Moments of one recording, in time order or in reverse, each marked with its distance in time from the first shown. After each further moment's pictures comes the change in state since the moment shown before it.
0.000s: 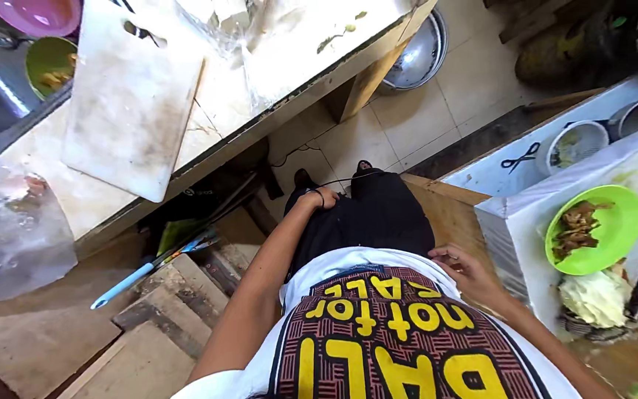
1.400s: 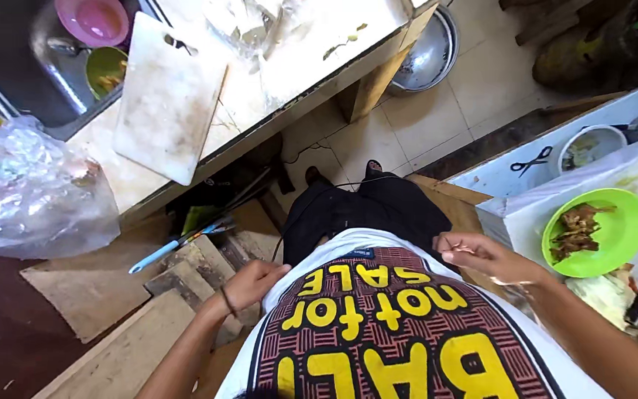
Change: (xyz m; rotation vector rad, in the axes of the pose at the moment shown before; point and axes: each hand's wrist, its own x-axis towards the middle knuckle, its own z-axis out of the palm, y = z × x) left_hand -0.304 0.024 0.109 -0.601 0.478 0.059; right_hand 0.031 -0.068 -0.058 0.346 -0.552 -0.263
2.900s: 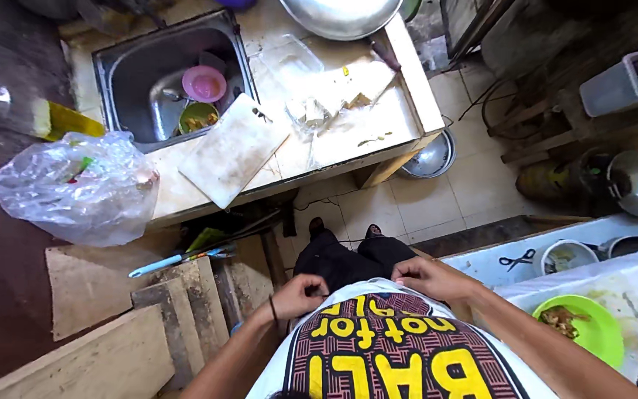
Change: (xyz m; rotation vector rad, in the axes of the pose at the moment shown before) left_hand 0.052 0.028 0.037 -0.177 0.058 0.234; right_hand 0.101 -0.042 -0.015 -0.205 -0.260 0.069
